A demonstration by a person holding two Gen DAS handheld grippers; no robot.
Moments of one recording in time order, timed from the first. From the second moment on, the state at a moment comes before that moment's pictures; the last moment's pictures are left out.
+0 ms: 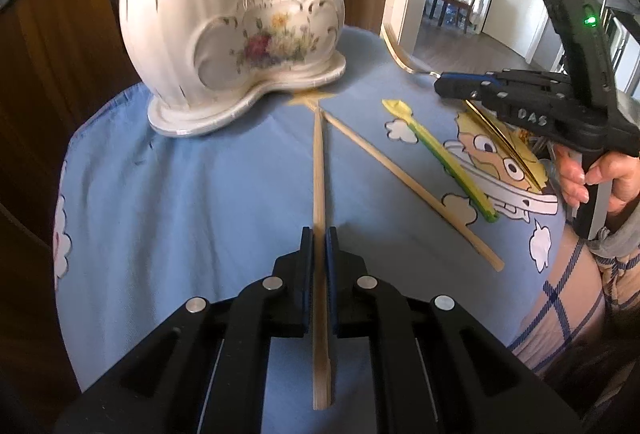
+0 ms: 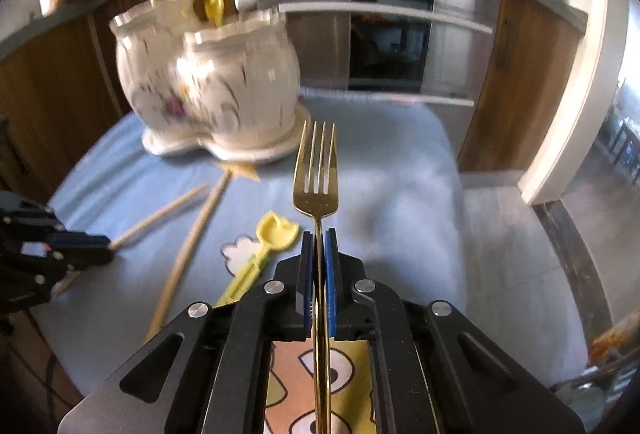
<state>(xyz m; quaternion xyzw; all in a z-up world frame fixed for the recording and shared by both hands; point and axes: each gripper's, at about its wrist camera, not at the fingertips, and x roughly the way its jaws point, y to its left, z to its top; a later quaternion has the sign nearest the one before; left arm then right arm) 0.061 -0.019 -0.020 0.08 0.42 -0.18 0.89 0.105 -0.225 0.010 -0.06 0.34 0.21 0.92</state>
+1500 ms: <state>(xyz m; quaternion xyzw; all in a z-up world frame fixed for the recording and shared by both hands) 0.165 0.039 0.127 -0.10 0.05 -0.16 0.98 0.155 -0.182 0.166 0.07 0.04 0.24 0.97</state>
